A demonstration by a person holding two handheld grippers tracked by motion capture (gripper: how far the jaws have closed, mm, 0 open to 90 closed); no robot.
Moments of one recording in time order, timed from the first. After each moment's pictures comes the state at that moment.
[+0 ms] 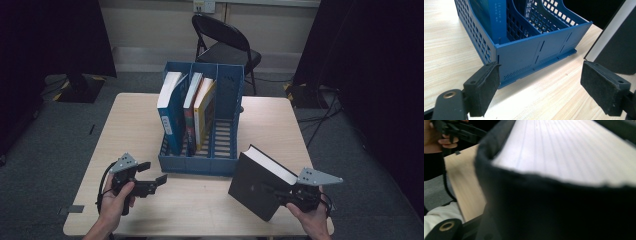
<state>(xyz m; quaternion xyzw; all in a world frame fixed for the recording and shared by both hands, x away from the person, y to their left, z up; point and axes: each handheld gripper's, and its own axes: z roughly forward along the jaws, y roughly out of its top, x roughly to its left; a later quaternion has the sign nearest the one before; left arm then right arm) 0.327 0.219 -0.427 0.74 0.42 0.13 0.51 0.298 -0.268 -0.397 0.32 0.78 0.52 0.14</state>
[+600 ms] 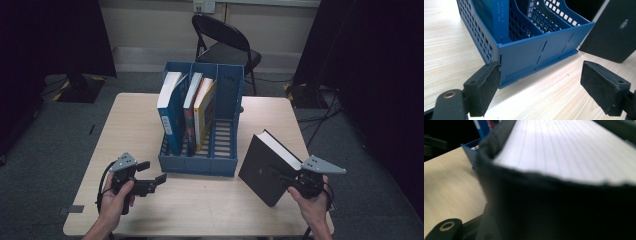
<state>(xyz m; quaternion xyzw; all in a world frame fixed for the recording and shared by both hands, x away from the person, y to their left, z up) 0.329 0.220 -0.428 0.74 0.42 0.12 0.50 0.326 -0.280 -0.397 0.39 0.74 0.51 0.20</state>
